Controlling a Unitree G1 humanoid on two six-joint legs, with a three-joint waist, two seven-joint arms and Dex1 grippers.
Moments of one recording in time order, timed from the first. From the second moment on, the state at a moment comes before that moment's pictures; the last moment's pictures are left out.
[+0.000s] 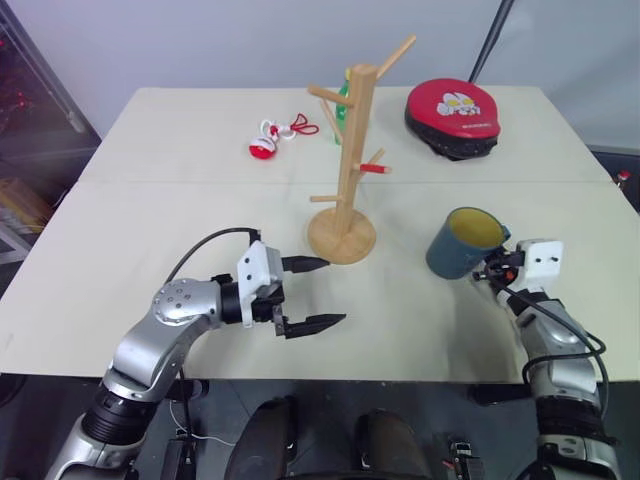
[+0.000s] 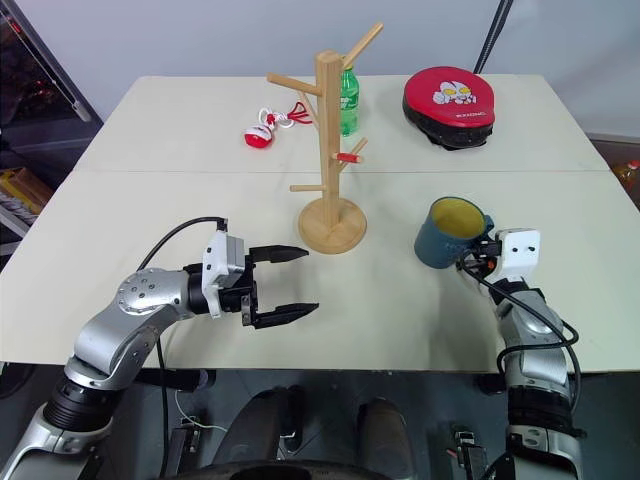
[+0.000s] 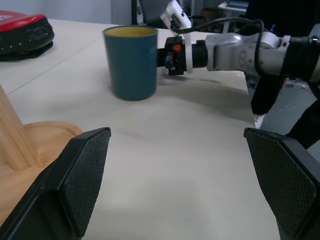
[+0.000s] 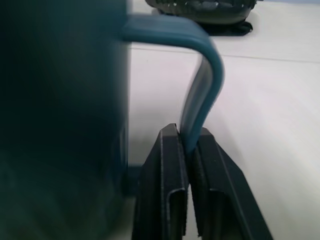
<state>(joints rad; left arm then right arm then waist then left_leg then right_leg) -0.23 0.53 -0.16 -0.40 -0.47 0.38 -0.95 -0.15 -0.42 -0.32 0.20 0.27 0.01 0.40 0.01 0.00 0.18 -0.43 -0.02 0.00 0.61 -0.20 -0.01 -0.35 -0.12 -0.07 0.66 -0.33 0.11</state>
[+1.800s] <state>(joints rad) -0.37 0.60 0.03 -0.32 -0.58 0.39 -0.95 -0.61 -0.70 0.16 -0.48 0.02 0.71 0.59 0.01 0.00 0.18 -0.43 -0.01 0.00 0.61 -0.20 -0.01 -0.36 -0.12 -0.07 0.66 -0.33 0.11</state>
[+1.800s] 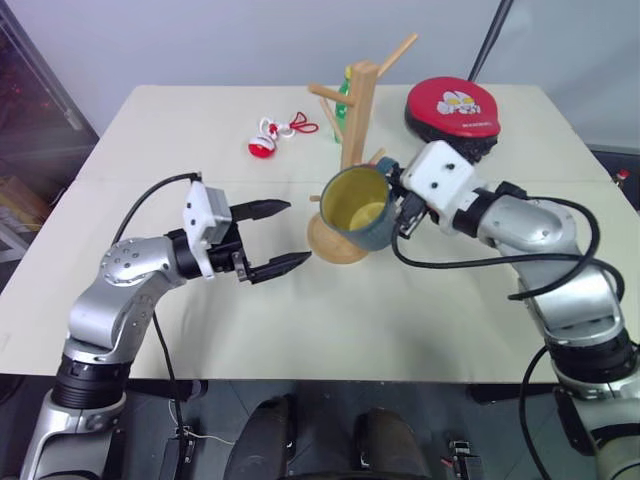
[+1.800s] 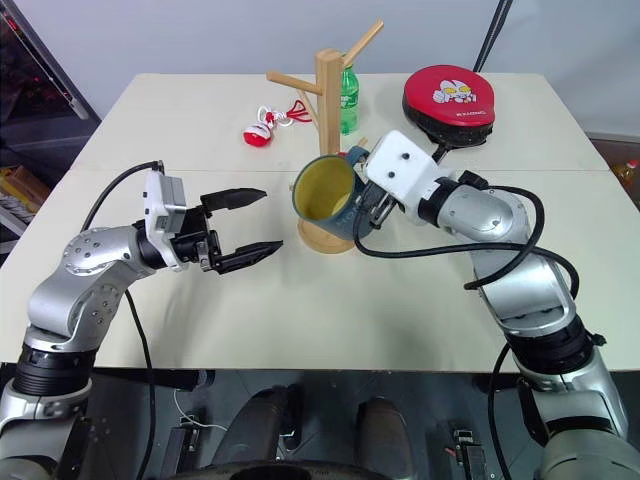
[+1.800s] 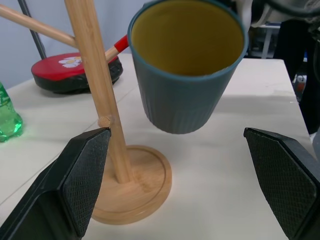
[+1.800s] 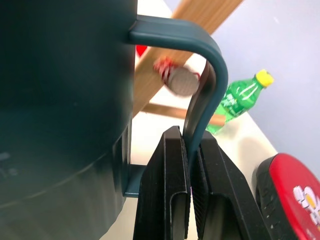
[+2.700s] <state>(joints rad) -0.33 0.58 0.11 -0.14 -0.49 0.32 -0.79 -0.24 -0.61 -0.24 -0.45 0.17 0.54 0.61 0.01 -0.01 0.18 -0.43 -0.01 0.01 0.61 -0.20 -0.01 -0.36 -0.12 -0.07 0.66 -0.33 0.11</state>
